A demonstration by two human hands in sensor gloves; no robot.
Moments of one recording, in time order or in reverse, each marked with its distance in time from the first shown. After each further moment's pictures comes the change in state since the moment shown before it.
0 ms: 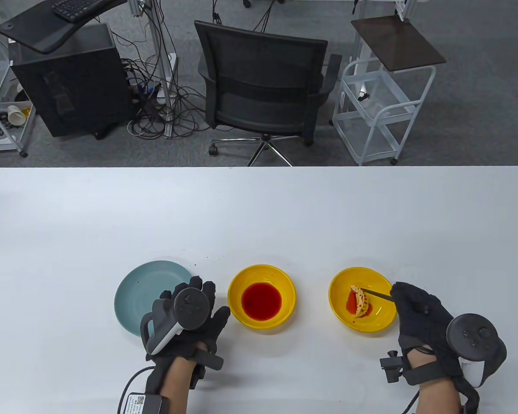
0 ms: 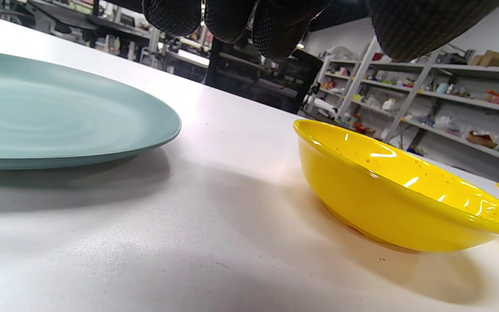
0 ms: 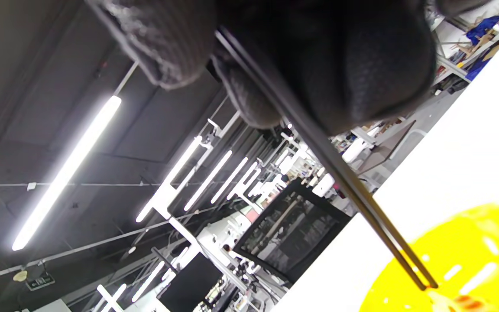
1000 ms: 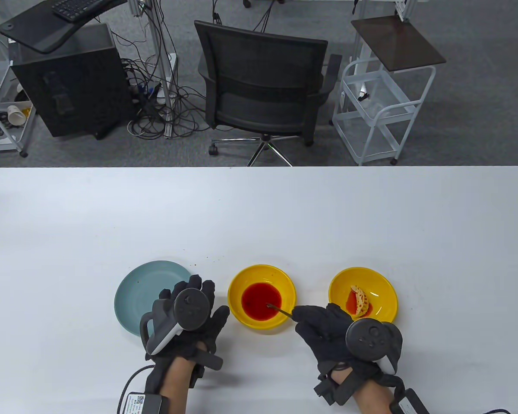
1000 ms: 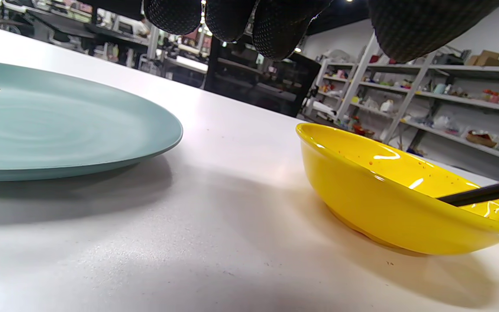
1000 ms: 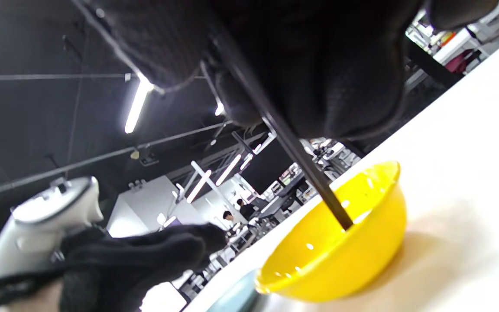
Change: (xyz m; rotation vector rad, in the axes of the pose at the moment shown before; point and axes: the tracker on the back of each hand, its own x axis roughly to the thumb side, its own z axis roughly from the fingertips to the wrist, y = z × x) left_hand 0.002 -0.001 0.000 0.017 -0.009 -0.022; right_hand 0.044 0.126 0.034 0.393 -0.273 -0.094
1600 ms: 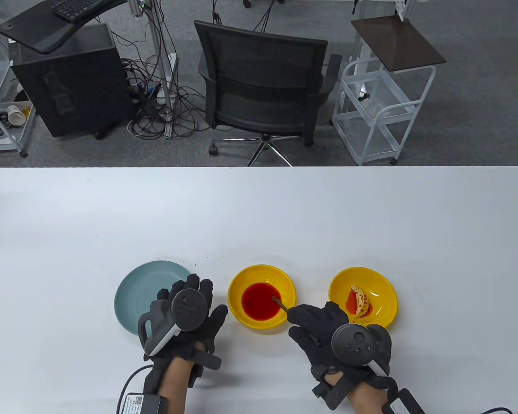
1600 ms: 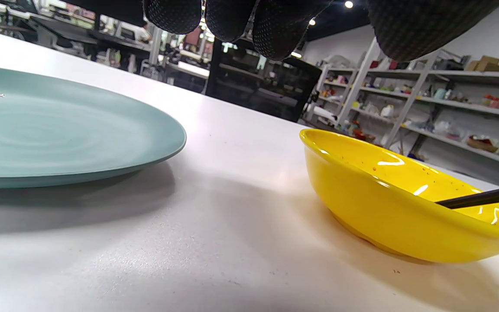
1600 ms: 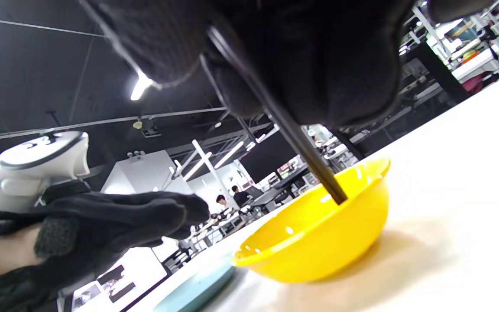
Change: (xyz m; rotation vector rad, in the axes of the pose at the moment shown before) left_hand -0.001 0.000 0.000 0.017 0.001 -0.006; right_hand 0.010 0.020 0.000 0.053 -0.060 0.208
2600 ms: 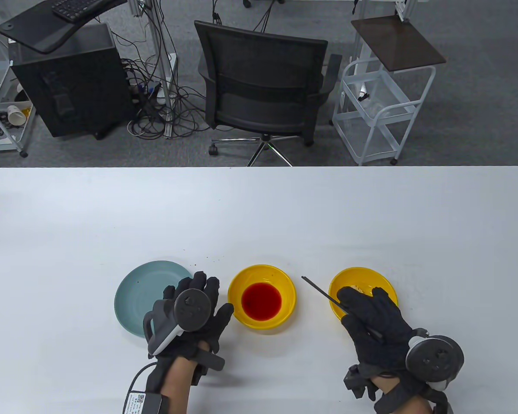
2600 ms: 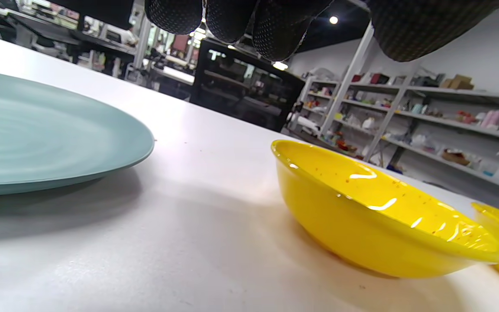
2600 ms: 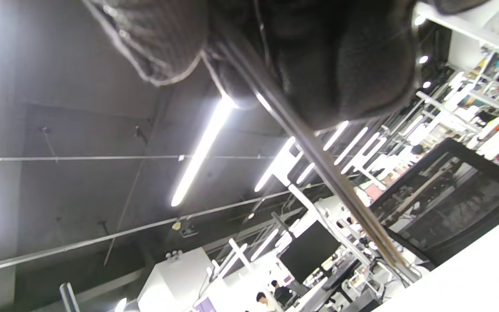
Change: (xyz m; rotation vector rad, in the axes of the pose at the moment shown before) left_hand 0.003 0.002 -0.001 0.041 -0.060 0.059; right_hand 0.004 -0.091 0.025 -0.329 -0.114 -0.171
